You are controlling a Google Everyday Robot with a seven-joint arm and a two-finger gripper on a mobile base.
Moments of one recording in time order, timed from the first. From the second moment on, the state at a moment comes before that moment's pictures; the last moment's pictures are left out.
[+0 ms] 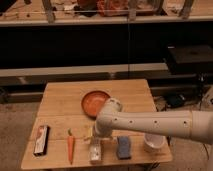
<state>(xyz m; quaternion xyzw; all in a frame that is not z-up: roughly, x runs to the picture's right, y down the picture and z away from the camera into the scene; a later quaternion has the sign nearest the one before) -0.041 0.252 0.759 -0.14 -0.32 -0.67 0.66</state>
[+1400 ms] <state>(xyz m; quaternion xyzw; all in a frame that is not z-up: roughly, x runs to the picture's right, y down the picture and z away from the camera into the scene) -0.044 0.257 0.771 -0.14 -0.32 -0.67 0.66</state>
